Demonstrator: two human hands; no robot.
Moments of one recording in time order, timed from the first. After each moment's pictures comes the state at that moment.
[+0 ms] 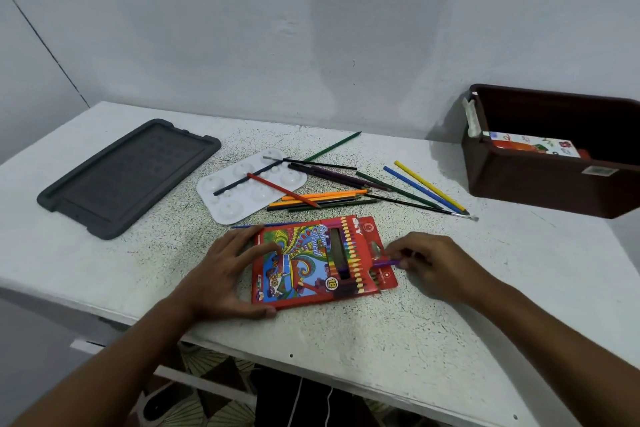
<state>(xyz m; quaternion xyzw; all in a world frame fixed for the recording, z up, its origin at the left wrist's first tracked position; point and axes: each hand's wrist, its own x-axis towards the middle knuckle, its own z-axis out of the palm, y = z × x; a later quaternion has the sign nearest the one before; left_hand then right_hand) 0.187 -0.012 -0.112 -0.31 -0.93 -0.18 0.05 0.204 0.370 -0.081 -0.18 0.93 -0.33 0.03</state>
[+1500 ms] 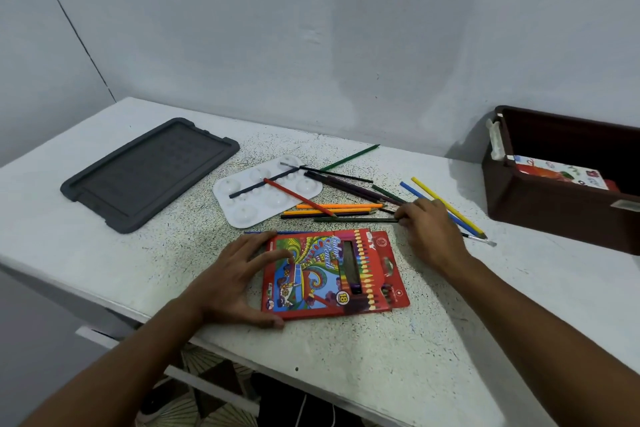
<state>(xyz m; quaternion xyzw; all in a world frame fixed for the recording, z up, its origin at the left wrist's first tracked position) 0.187 -0.013 -0.113 -0.29 -0.94 -0.18 0.03 0.130 0.341 -0.078 -0.08 0.98 -0.15 -0.10</state>
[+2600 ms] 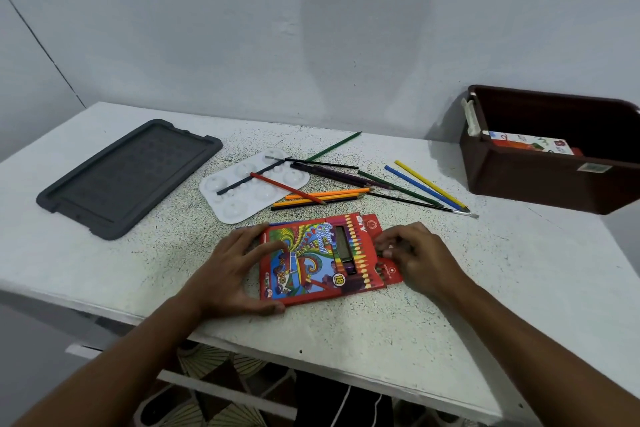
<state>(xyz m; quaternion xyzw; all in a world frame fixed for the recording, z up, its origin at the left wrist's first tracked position) 0.187 -0.013 -0.114 -0.30 -0.94 -0.18 0.05 0.208 0.332 -0.089 -0.03 0.87 -0.49 0.01</state>
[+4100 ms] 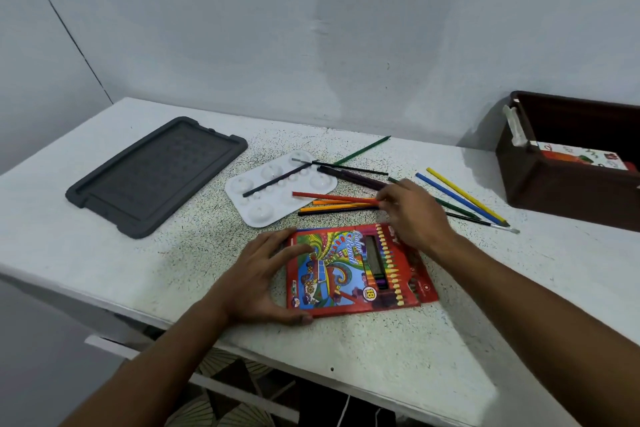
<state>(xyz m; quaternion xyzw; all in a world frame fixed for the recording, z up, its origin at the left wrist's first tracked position) 0.183 -0.017 -0.115 -0.30 -0.93 -0.21 0.05 0.119 0.278 -0.064 -0.08 0.97 -0.22 -0.09</state>
